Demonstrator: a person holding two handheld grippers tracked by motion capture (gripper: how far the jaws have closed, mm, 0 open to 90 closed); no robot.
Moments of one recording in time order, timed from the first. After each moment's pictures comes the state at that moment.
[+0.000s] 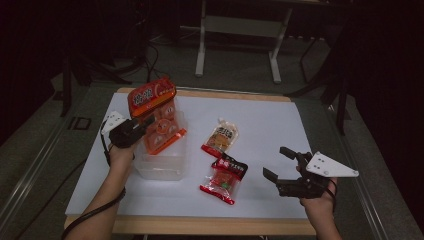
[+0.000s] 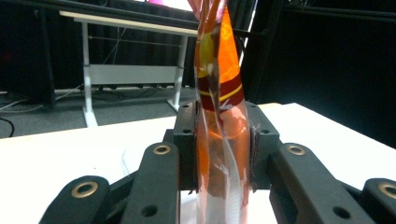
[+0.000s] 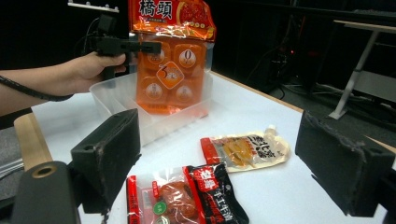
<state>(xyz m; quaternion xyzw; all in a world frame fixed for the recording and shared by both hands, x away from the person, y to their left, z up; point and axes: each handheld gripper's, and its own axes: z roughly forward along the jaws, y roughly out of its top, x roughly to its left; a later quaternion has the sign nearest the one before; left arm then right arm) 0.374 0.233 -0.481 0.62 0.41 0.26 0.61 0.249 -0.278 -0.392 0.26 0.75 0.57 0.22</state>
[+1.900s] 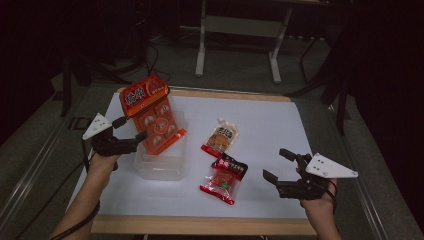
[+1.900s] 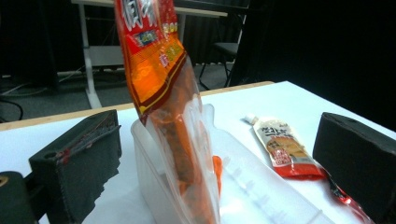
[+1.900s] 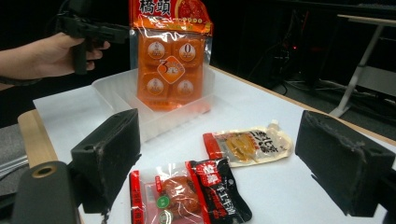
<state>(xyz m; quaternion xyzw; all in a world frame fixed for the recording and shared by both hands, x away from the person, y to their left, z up) 0.326 0.254 -0.449 0.66 0.41 0.25 0.57 0.247 -0.279 -0.395 0.27 0.75 0.56 0.21</state>
